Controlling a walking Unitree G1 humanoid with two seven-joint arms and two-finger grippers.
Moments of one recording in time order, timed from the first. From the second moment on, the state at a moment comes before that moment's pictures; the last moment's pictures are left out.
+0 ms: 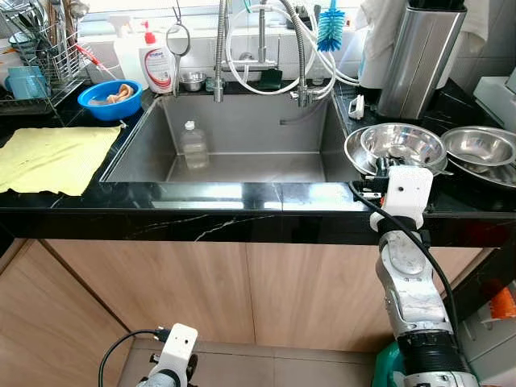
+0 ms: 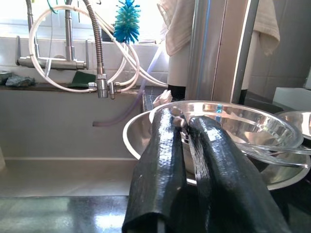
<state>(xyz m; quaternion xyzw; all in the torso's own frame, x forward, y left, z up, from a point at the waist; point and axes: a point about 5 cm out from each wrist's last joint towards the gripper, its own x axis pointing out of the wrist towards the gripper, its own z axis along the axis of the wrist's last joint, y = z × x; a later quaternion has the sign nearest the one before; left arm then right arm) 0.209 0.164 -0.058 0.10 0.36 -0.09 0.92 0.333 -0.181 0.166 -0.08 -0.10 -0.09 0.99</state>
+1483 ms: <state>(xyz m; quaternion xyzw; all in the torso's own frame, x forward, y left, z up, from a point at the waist) 0.199 0.181 -0.073 0.09 0.39 -0.05 0.91 0.352 -0.151 0.203 -0.09 -0.18 0.08 0.98</state>
